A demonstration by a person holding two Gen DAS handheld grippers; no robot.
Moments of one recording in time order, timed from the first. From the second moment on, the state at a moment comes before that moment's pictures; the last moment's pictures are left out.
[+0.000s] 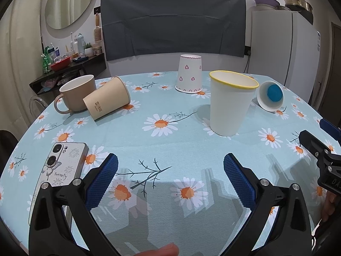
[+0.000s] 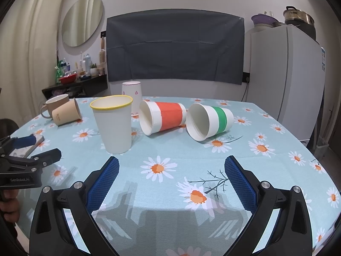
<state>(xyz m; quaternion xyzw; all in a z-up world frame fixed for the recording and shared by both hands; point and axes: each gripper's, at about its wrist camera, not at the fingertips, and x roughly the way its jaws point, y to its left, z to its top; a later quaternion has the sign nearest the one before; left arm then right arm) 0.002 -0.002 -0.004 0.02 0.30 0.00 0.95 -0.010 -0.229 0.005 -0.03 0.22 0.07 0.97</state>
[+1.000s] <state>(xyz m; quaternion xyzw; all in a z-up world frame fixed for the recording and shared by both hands) 0.004 -0.005 -0.003 0.03 0.31 -0.01 0.95 -0.009 -0.227 0.005 -0.03 0.22 0.06 0.97</state>
